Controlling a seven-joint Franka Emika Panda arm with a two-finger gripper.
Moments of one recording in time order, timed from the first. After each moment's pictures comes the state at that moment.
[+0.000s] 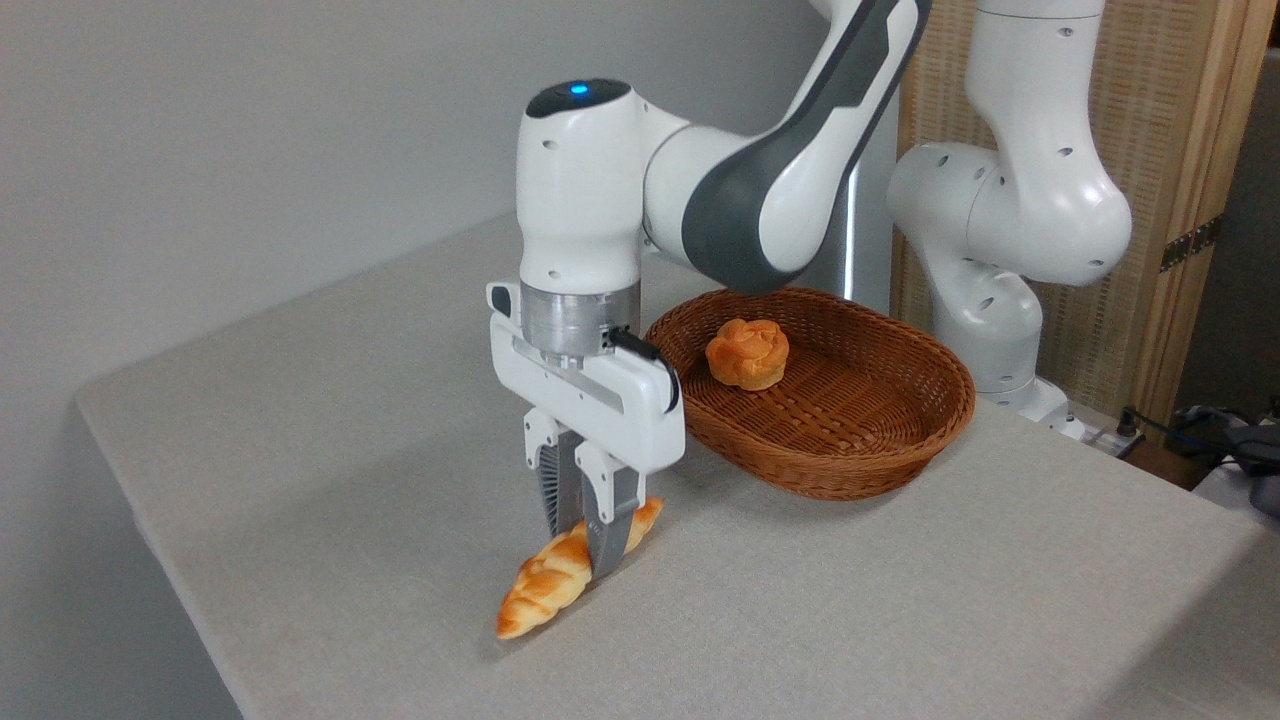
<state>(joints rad) -0.01 -0.13 -0.03 -2.33 0.04 2.38 0.68</state>
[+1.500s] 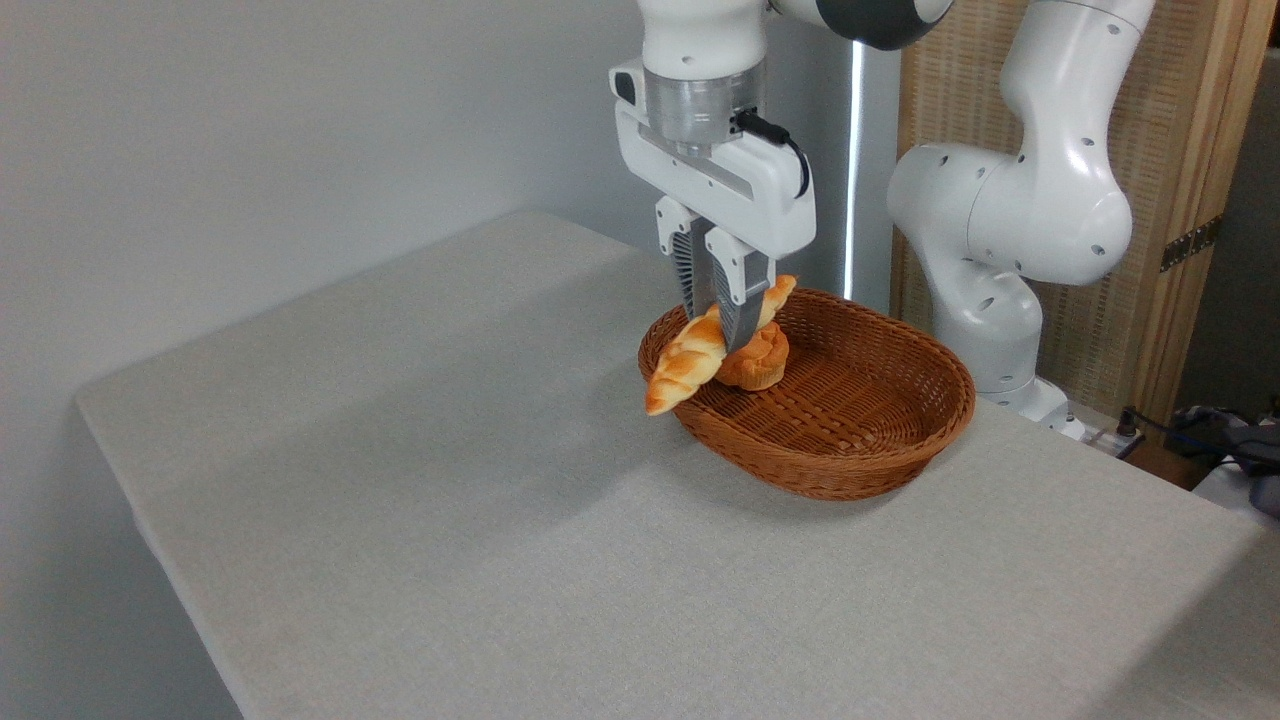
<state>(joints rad) -0.01 -0.60 -0.02 -2.39 -0.13 1.73 0.87</state>
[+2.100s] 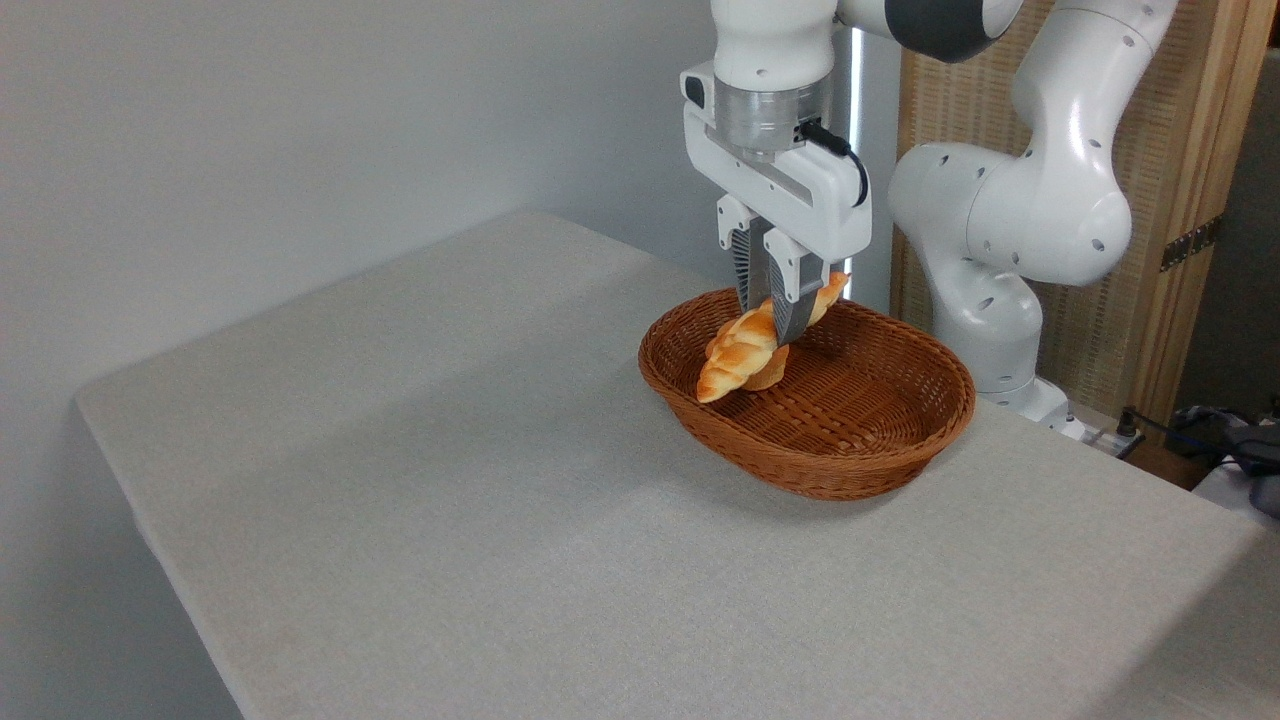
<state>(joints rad) -0.03 -0.78 0.02 -2.55 -0.13 1.69 0.95</state>
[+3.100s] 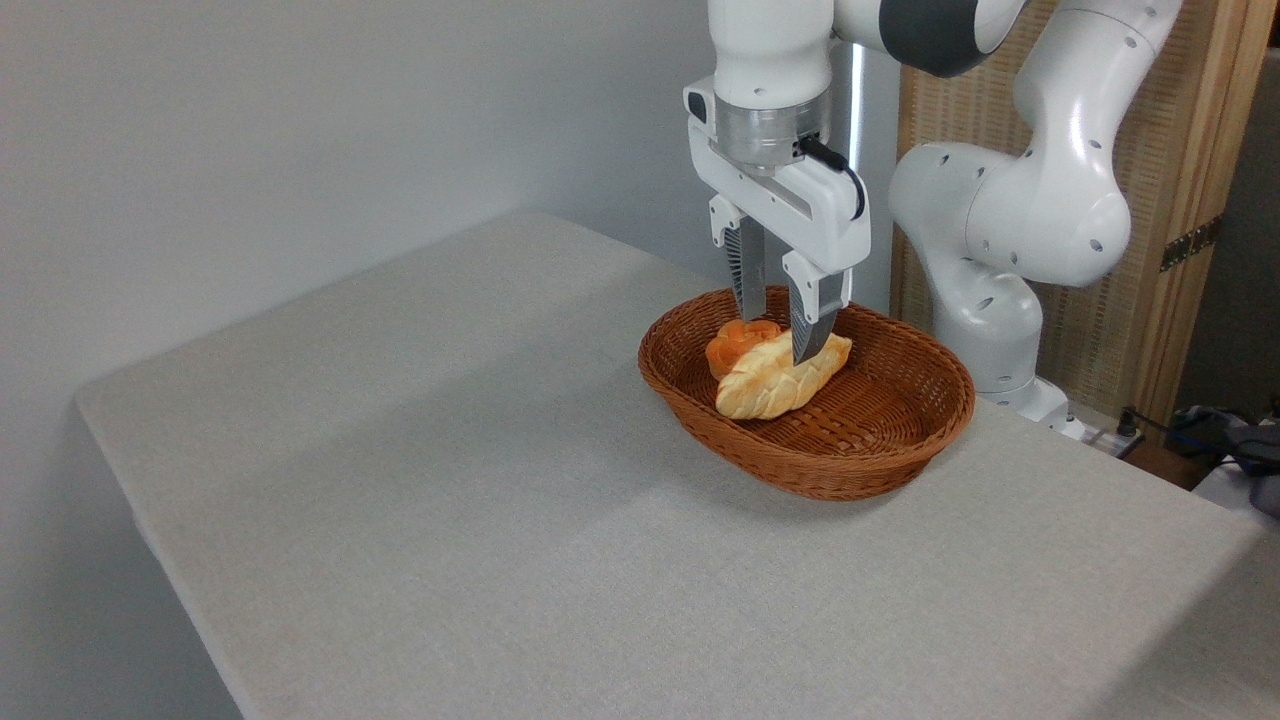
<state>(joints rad) -0.04 -0.79 0.02 -2.58 -0.12 1.69 0.95</state>
